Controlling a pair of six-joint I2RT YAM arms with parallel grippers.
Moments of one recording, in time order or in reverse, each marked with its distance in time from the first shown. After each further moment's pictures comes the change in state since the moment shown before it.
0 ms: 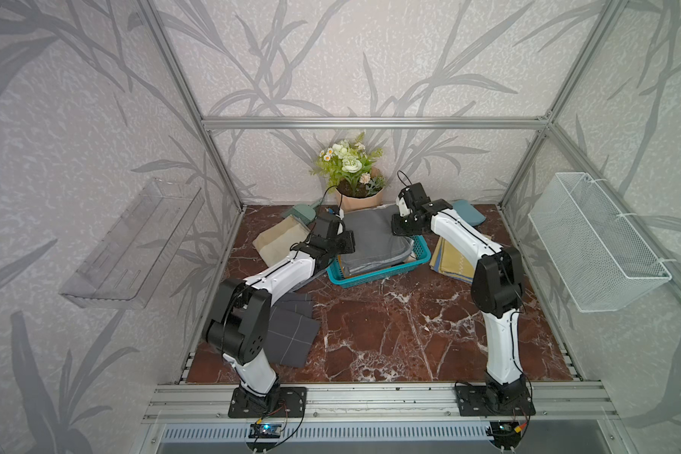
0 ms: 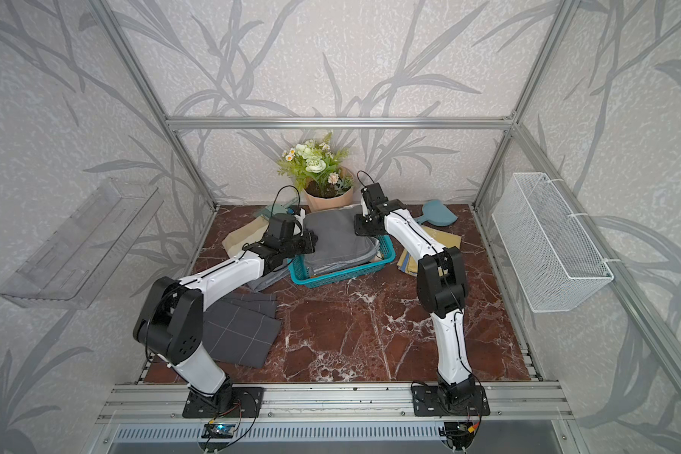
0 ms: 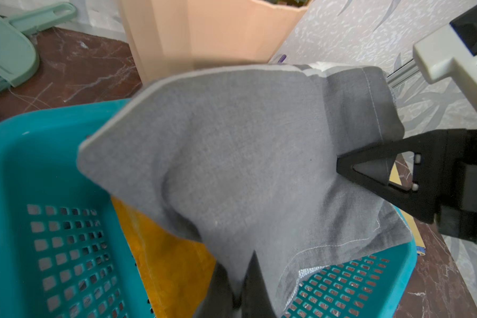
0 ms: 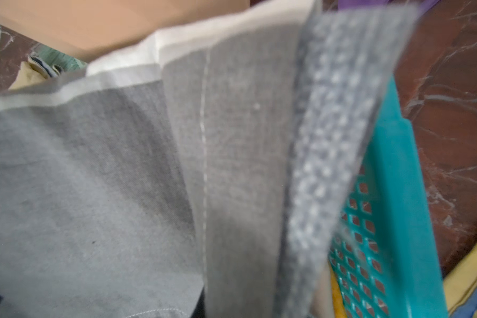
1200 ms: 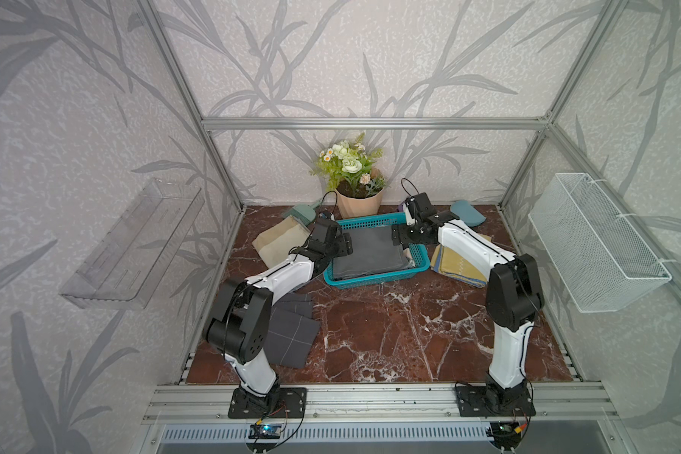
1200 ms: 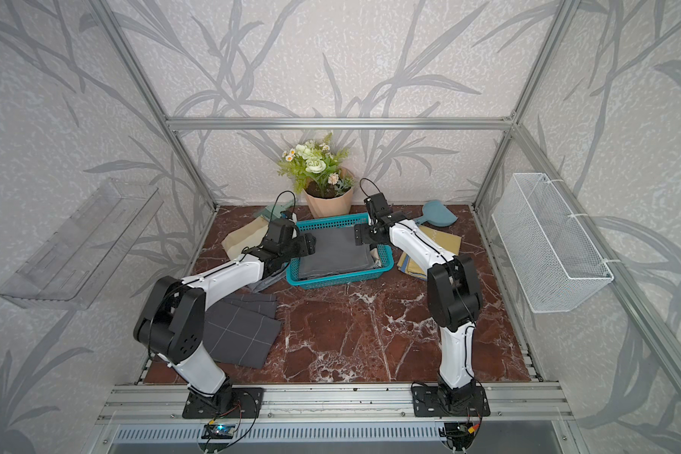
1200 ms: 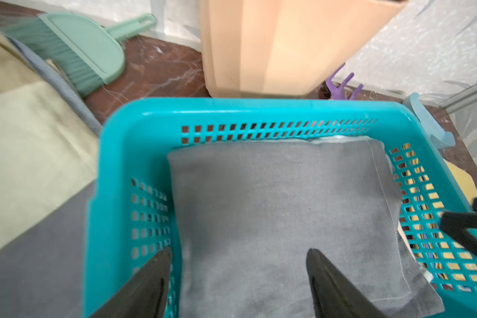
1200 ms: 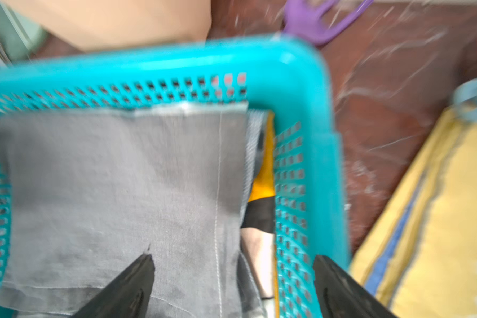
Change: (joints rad) left arm 0.014 -0.019 -0.053 0.010 -0.191 0.001; right arm 0.024 -0.216 -0.294 0.152 0.185 -0.068
